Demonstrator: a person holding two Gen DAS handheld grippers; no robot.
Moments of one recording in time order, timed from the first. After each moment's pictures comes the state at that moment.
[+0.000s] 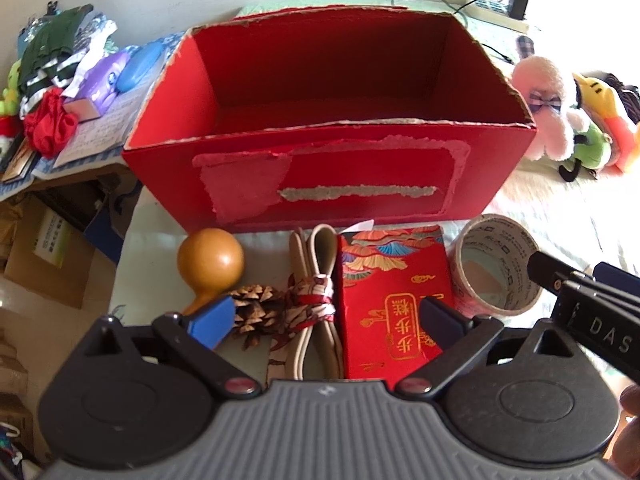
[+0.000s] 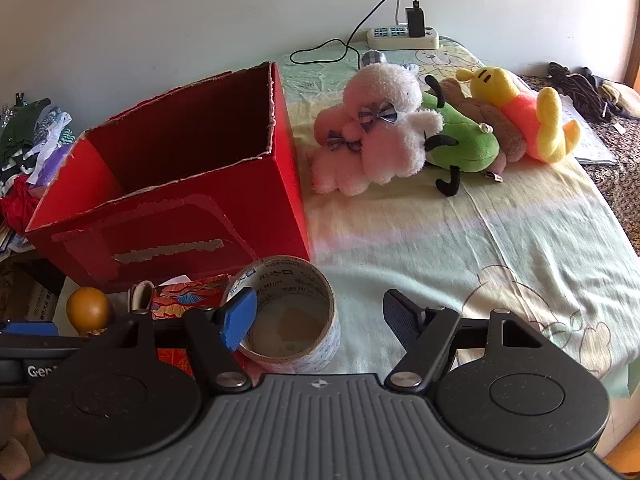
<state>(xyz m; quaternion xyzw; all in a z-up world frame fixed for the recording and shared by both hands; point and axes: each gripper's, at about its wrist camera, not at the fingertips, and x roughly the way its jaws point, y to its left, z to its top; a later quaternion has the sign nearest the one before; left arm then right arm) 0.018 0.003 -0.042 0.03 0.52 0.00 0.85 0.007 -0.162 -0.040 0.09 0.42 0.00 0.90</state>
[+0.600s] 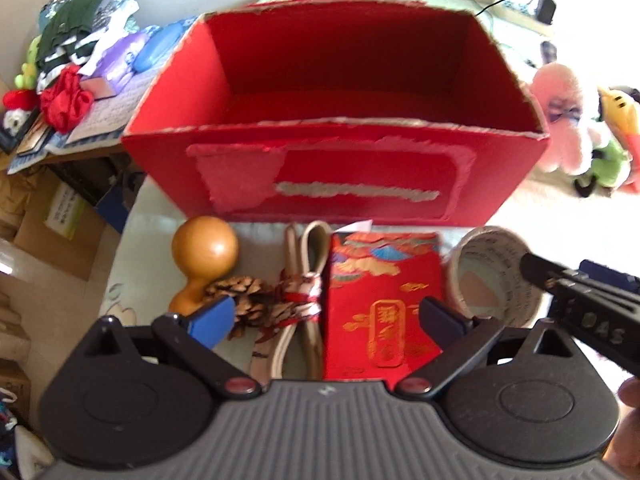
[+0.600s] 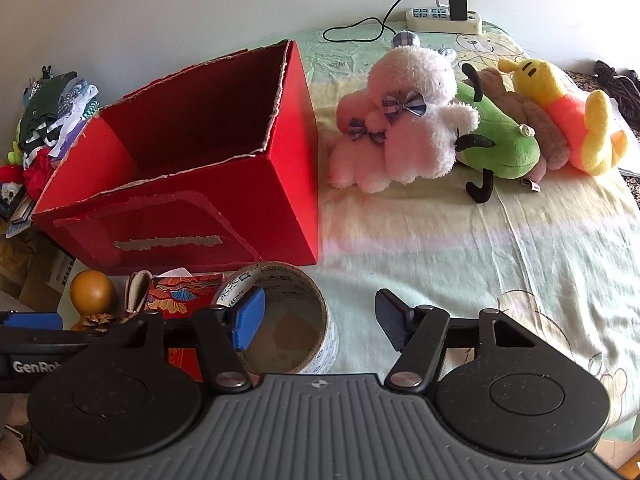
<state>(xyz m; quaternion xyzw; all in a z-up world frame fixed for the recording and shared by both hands) 0.026 -0.012 -0.044 0.01 0.54 0.03 0.84 0.038 -0.181 -0.055 0.08 0.46 0.07 0.88</state>
